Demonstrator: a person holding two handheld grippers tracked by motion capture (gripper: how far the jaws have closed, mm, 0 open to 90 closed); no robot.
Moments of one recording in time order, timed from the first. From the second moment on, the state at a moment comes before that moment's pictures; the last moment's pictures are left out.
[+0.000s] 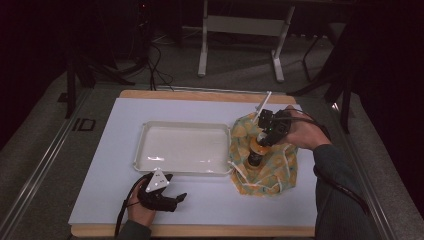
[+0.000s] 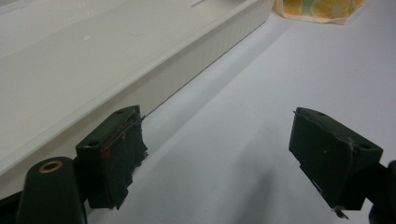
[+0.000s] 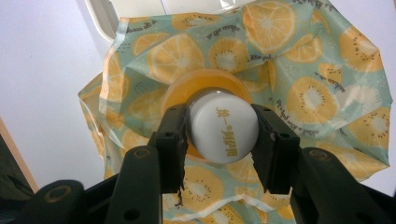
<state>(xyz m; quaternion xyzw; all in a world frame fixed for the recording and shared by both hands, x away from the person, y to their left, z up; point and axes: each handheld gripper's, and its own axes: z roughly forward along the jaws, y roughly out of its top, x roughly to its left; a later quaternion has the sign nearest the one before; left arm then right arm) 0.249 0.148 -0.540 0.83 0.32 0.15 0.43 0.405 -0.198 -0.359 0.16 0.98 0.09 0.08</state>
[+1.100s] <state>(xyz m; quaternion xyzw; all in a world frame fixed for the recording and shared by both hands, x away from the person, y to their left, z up) 0.249 0.148 -0.540 0.83 0.32 0.15 0.43 0.395 -0.206 -0.336 0.15 0.98 0.08 0.09</state>
